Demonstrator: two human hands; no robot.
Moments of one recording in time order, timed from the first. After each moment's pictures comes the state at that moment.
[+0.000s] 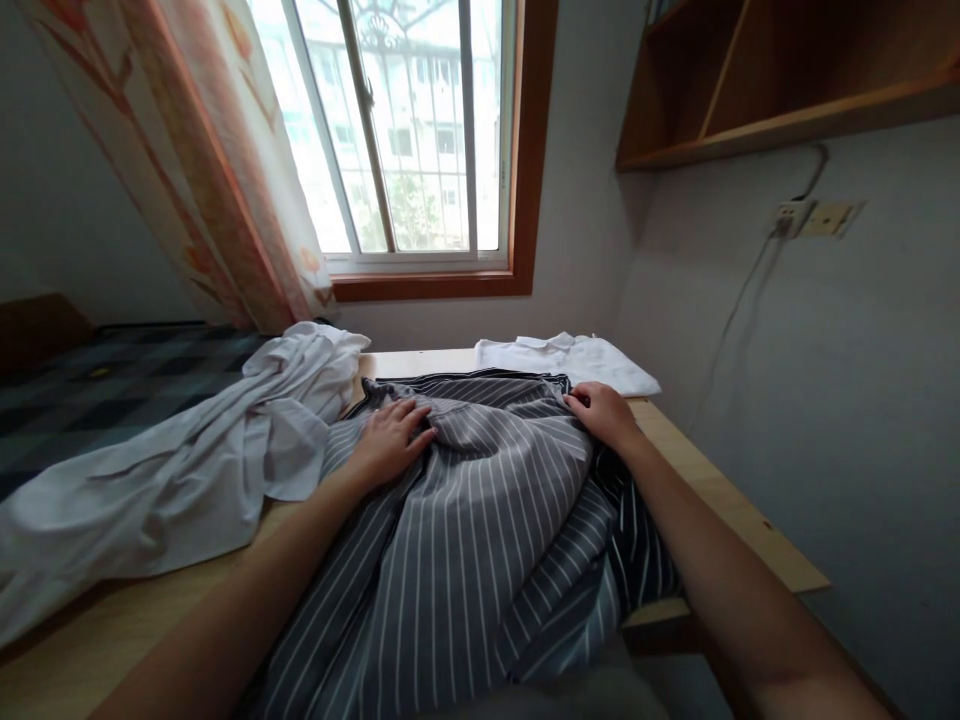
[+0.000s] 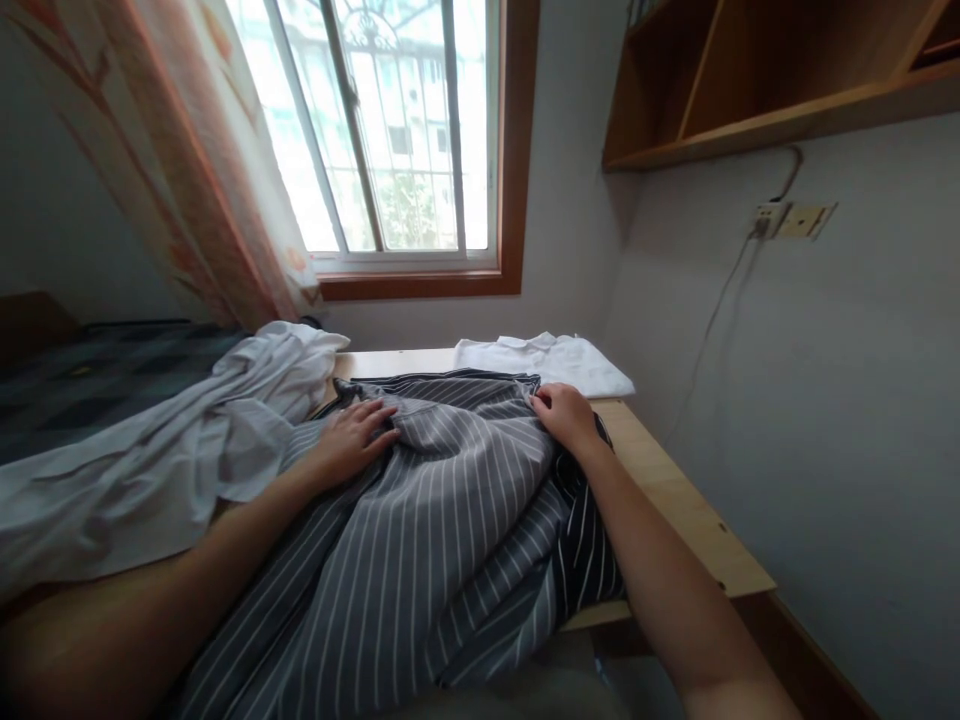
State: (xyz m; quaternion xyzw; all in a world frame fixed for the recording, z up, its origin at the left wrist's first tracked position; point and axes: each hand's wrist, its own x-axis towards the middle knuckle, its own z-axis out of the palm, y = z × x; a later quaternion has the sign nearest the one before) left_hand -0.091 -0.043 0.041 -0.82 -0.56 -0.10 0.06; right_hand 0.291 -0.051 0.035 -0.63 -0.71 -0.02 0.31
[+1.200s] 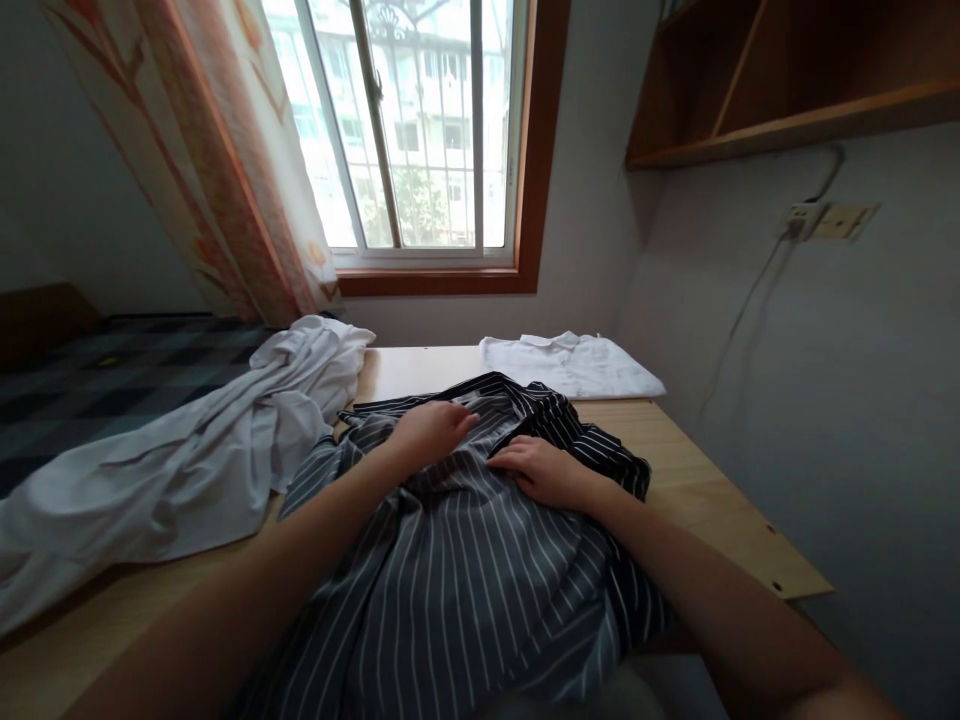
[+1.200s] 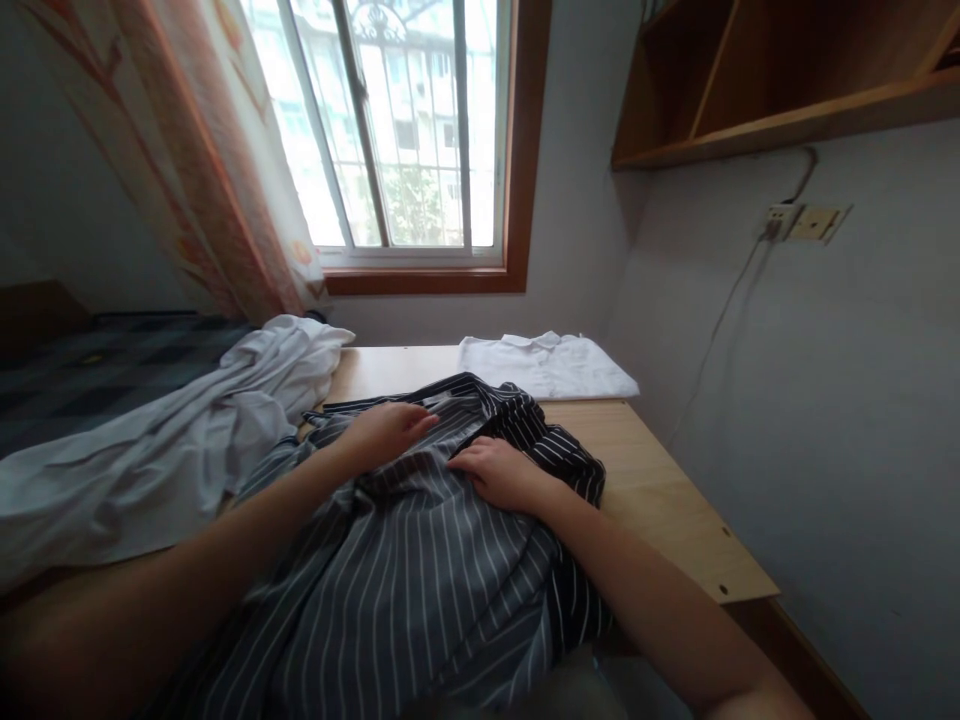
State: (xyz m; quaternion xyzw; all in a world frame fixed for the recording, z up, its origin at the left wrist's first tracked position) left_hand -0.022 -0.072 0.099 -0.85 -0.53 -0.05 -0.01; right_hand 0.193 -0.109 0.030 -0.34 -0.92 0.10 0.18
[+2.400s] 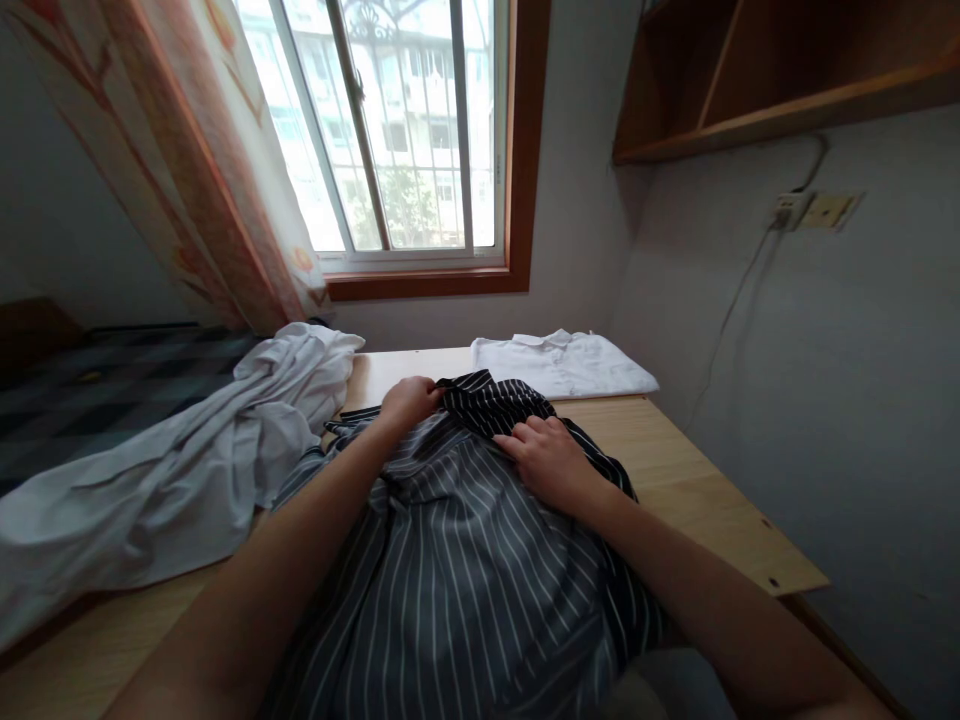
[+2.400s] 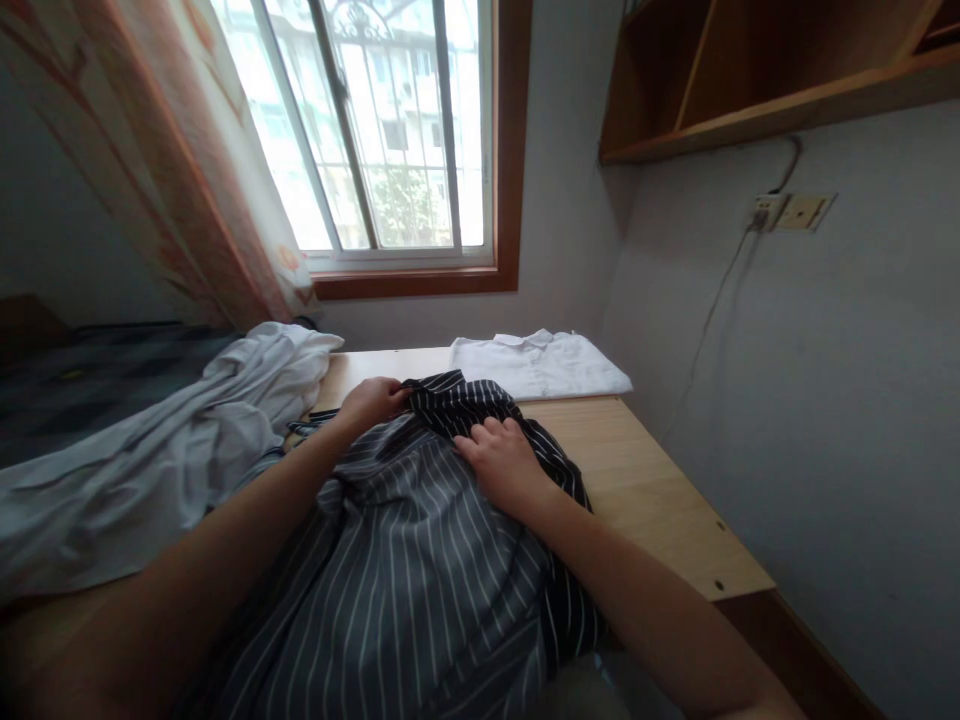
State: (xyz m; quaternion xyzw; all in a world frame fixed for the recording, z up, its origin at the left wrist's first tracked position) left_hand -0.038 0.017 0.083 -0.77 -0.64 -0.10 -0.03; right_hand 0.192 -0.130 0.058 -0.50 -0.86 -0.10 0.10
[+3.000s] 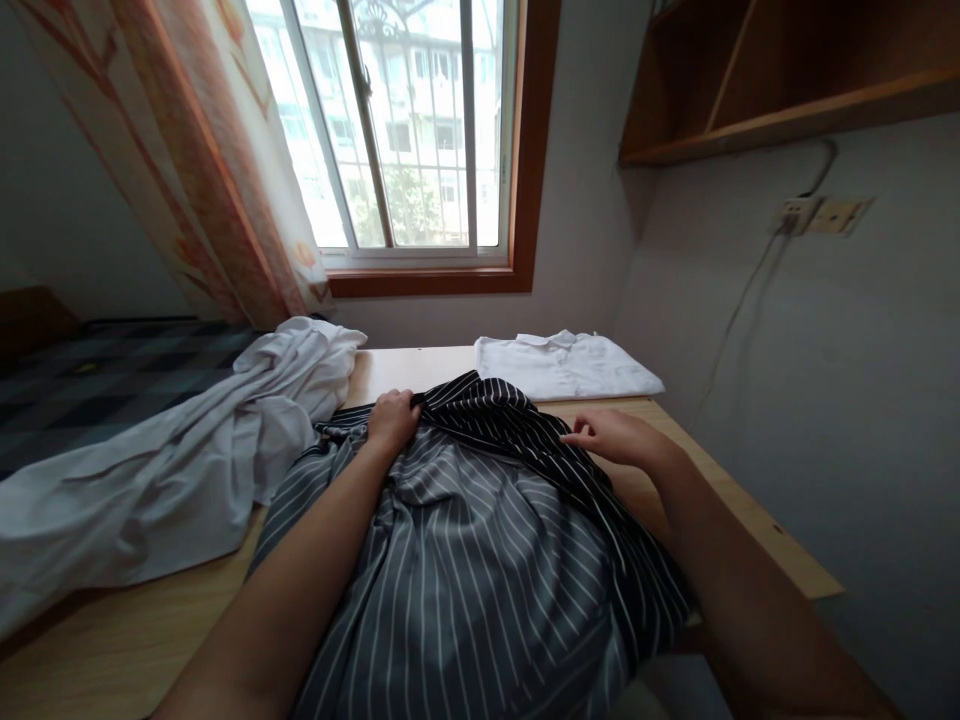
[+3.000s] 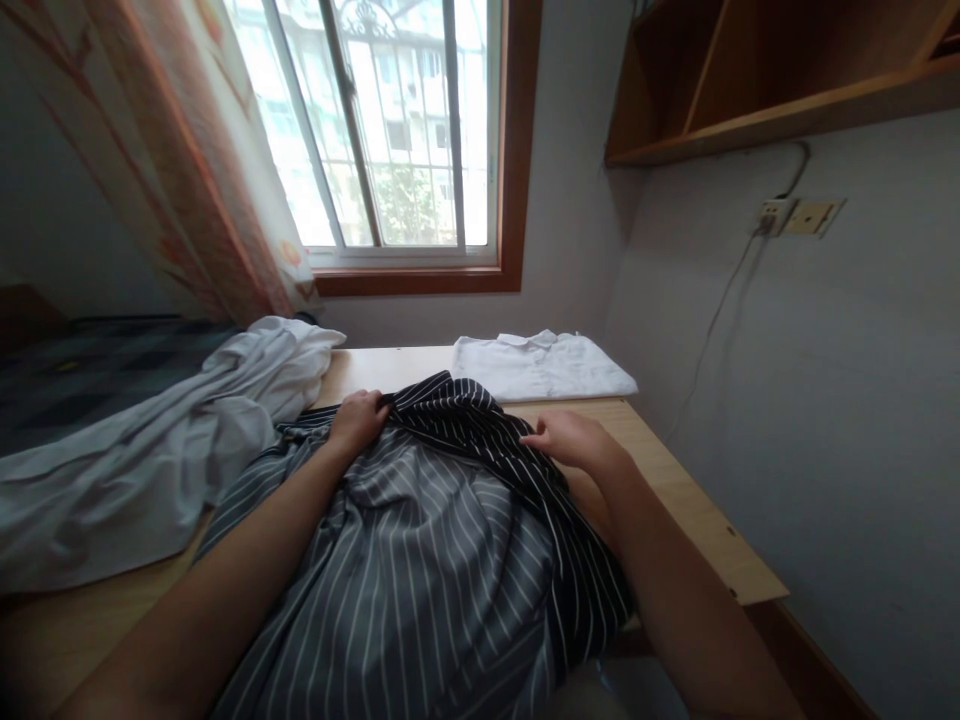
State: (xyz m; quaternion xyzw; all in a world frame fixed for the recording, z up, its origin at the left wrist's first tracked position) left_hand -0.078 0.026 0.021 -0.73 -0.66 -0.12 0.10; right_hand 0.273 -0.102 0.075 -0.67 -0.72 0.16 0.08
